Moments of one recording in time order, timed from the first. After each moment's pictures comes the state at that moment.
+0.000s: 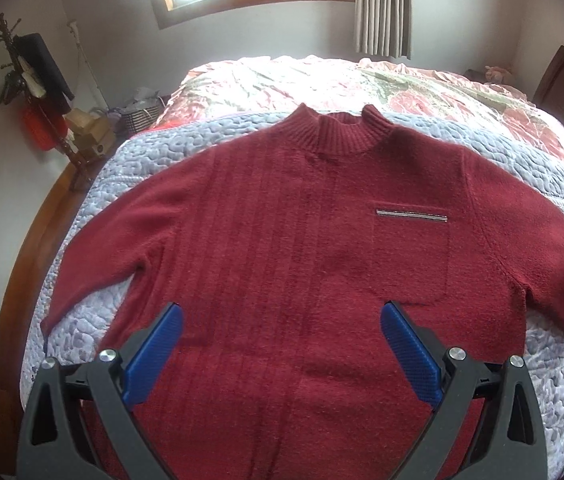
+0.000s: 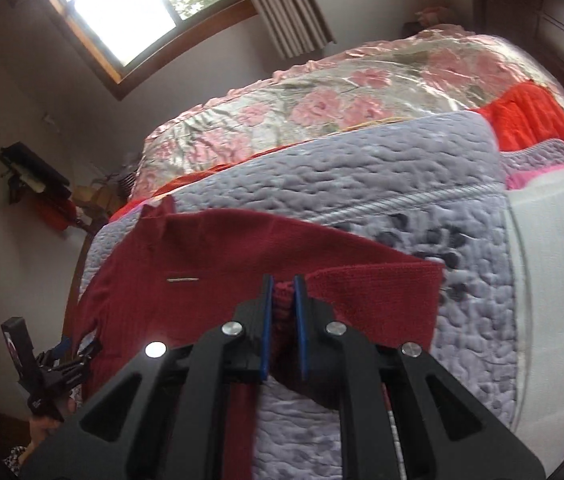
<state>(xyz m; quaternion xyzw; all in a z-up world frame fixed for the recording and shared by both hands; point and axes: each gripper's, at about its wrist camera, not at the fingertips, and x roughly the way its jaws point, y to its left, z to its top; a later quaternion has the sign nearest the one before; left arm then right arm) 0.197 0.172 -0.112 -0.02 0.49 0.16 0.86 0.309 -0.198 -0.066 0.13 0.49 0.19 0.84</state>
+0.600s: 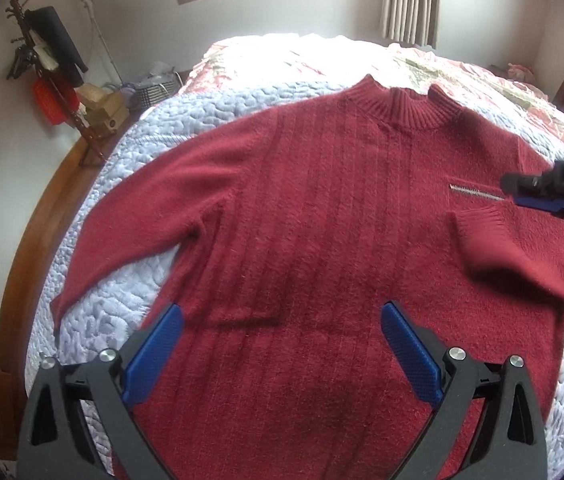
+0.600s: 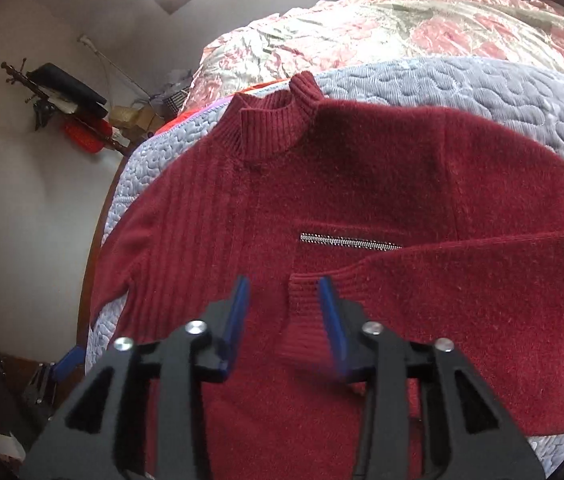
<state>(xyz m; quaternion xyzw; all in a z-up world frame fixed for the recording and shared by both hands) 0.174 0.238 -0.140 -0.04 0.52 0.17 0.84 0.329 0.034 -0.143 0.10 0.56 0.28 0.77</state>
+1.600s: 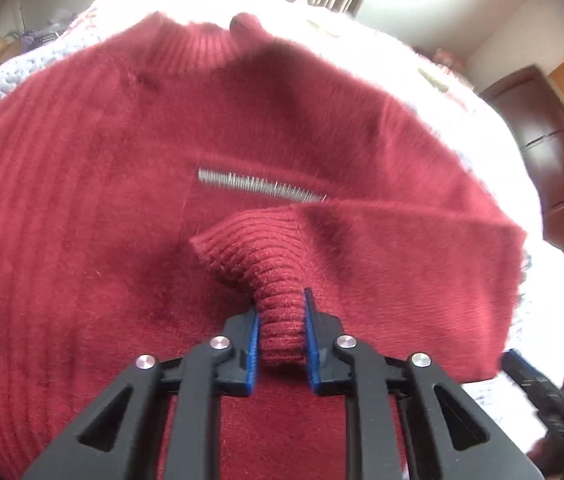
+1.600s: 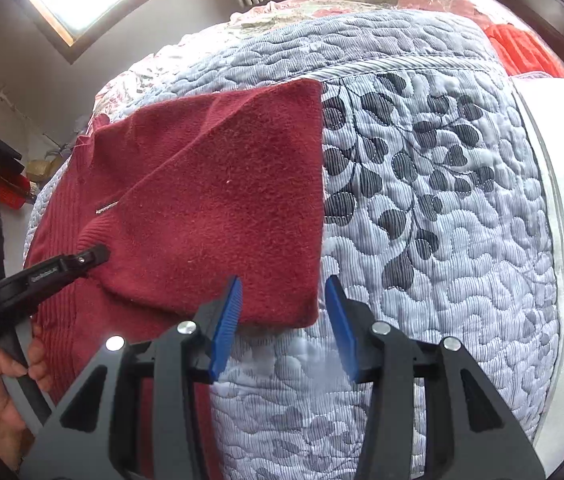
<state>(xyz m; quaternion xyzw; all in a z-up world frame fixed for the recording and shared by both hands) 0.293 0.108 -0.190 -0.18 0.54 -0.01 0.82 0.267 -0.185 -0.176 0.10 0.57 0.10 0.81</state>
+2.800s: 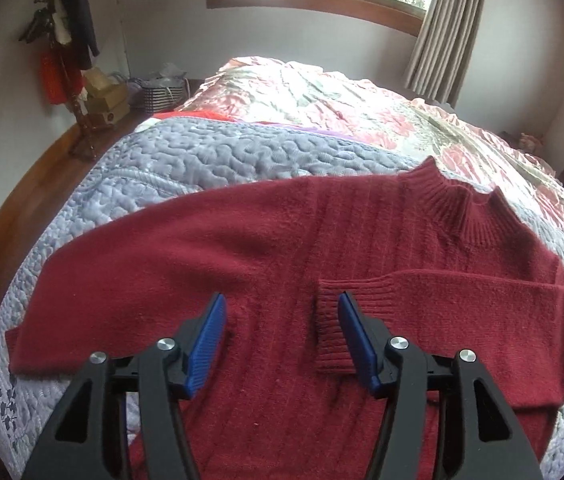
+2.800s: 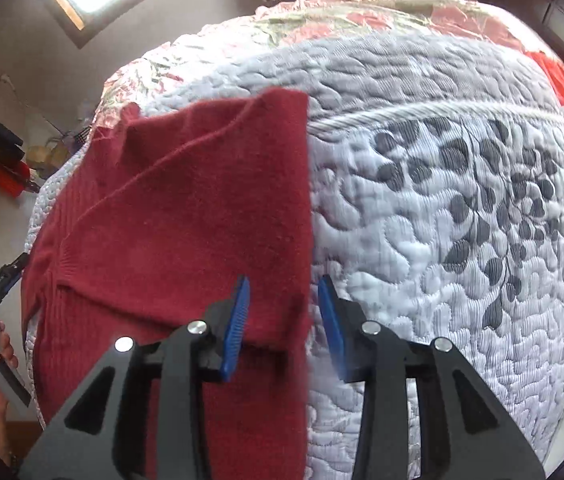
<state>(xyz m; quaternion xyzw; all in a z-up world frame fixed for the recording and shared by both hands) 0.251 0.326 -0.155 -0.13 0.45 0.17 0.87 0.309 -0.084 -0.160 0.08 0.56 0.12 0.82</state>
